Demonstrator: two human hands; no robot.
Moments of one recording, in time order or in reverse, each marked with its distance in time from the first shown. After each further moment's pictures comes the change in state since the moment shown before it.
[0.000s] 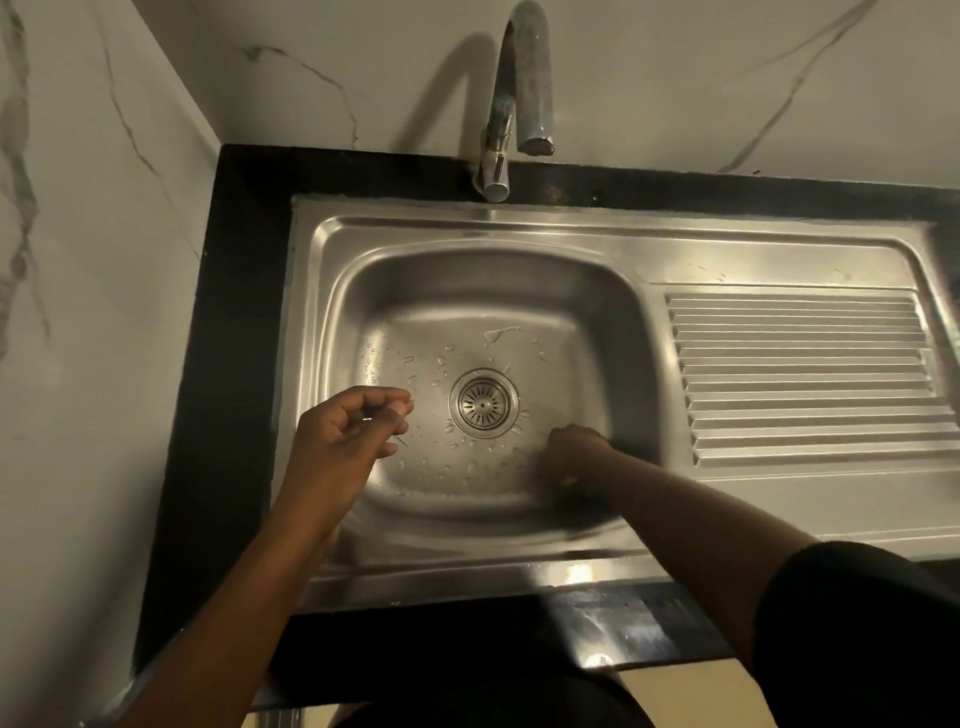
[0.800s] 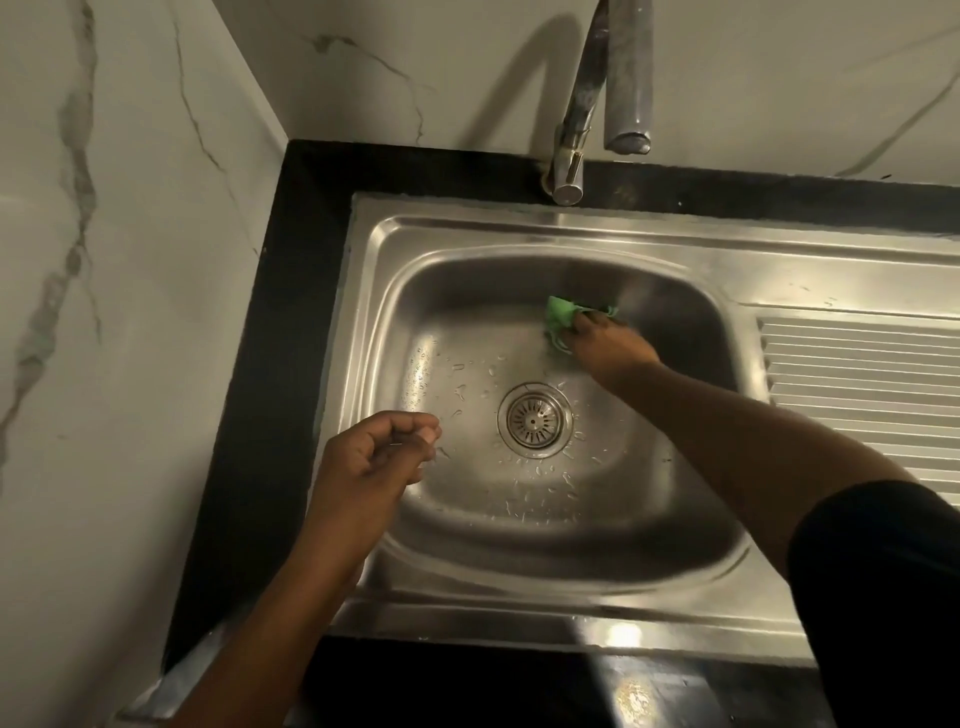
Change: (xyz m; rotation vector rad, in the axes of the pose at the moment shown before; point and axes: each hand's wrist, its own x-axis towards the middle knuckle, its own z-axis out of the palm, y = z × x) left_hand 0.002 -0.018 -0.008 -0.026 0.053 -0.017; right_hand 0.064 -0.008 -0.119 -0.360 0.652 -0.314
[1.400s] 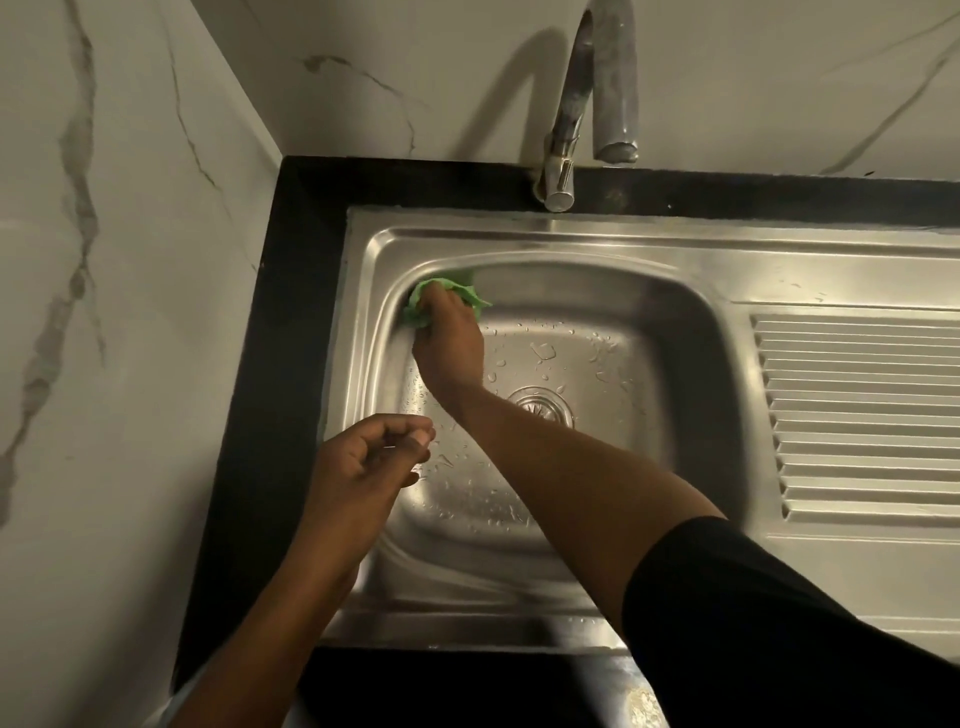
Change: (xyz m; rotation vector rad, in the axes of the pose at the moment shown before) left_hand 0.004 0.006 -0.008 0.054 0.014 0.018; right_hand 0.060 -0.184 -0.057 1.078 0.677 0.243
